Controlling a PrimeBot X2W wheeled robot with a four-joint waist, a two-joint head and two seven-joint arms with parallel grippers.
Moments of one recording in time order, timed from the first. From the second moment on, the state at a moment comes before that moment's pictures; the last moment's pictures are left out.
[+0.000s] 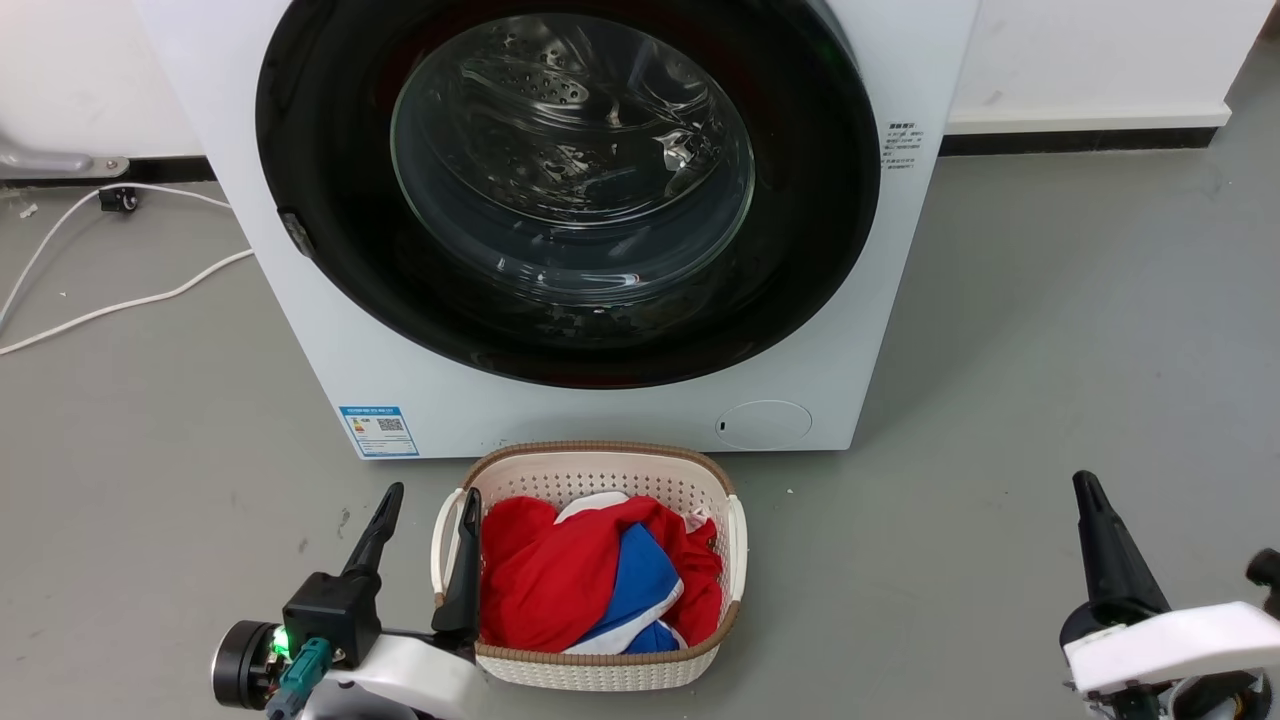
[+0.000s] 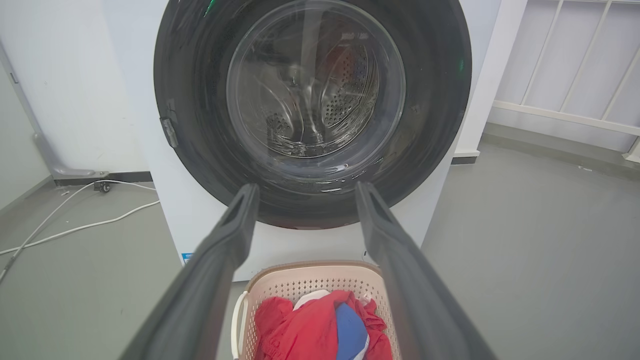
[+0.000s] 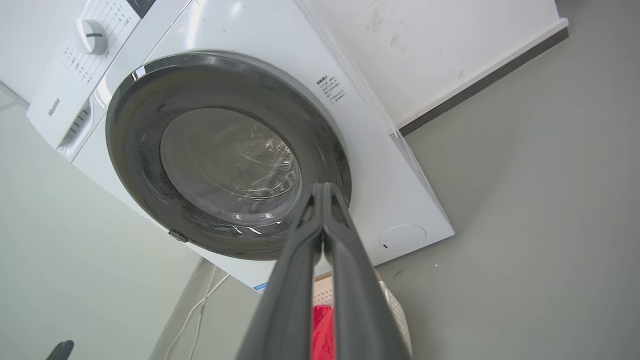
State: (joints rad) left arm -0.04 0.08 -0.10 0.19 -0.14 -0.06 -0.26; right arm 0.02 -0.05 -0.09 0.05 0.63 0.13 -0.01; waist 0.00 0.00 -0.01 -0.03
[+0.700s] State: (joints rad) left arm -0.12 0.06 -0.11 0.14 -0.12 -0.08 -0.26; right arm -0.28 -0.09 -0.21 0.26 1.63 0.13 0.10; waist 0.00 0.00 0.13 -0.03
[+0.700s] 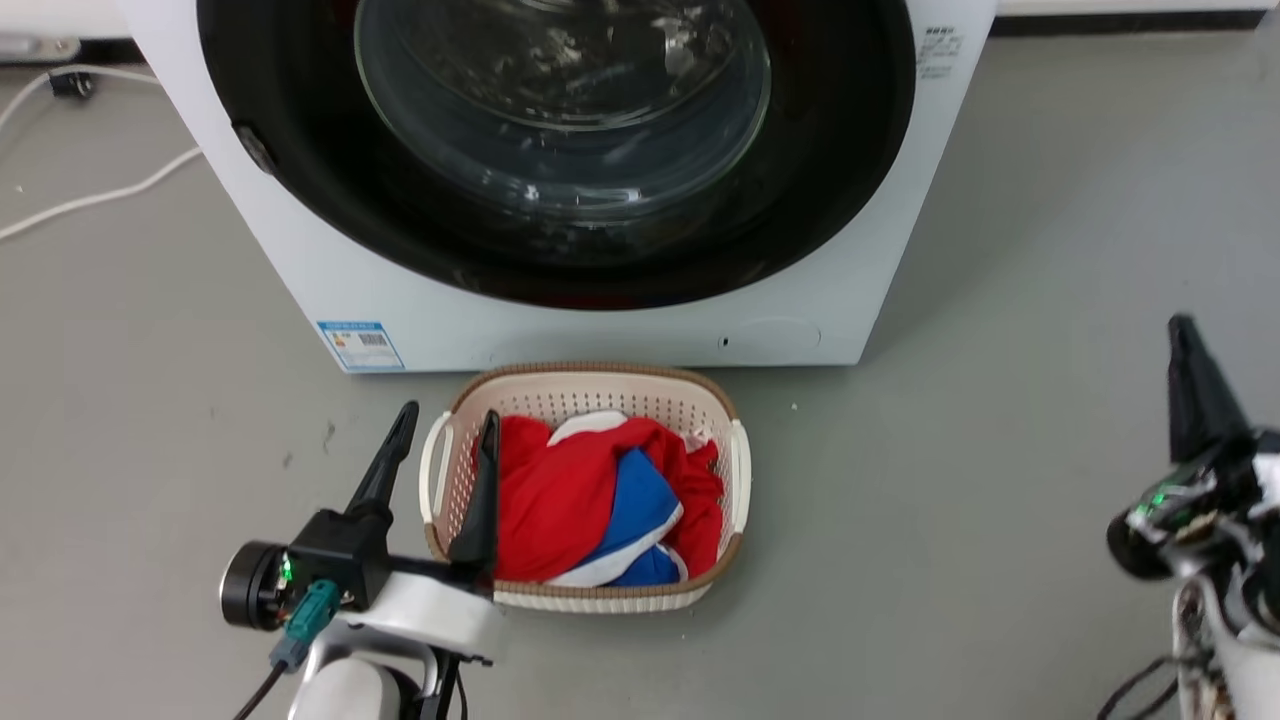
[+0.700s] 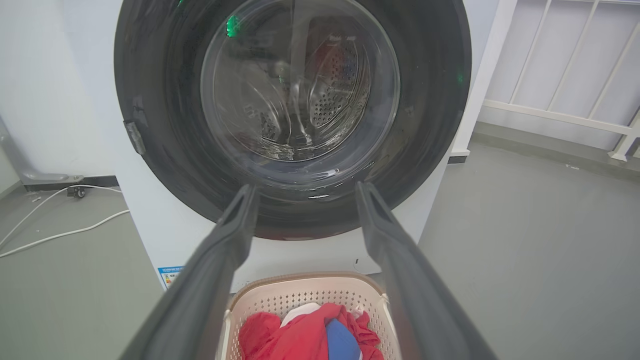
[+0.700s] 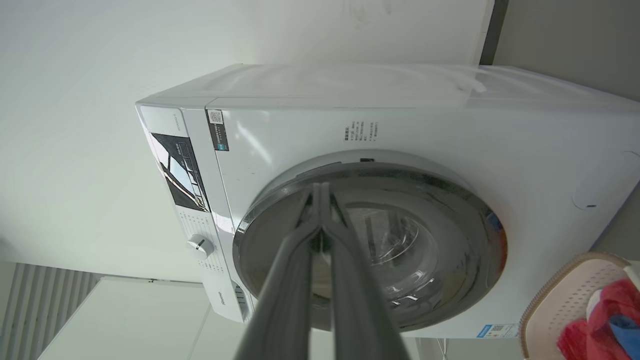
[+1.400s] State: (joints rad) left arm -0.27 0.05 -0.17 0.10 -0.11 -0.08 -0.26; right arm -0.91 -0.36 -0.04 0.75 1.75 0.13 0.34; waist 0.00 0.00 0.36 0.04
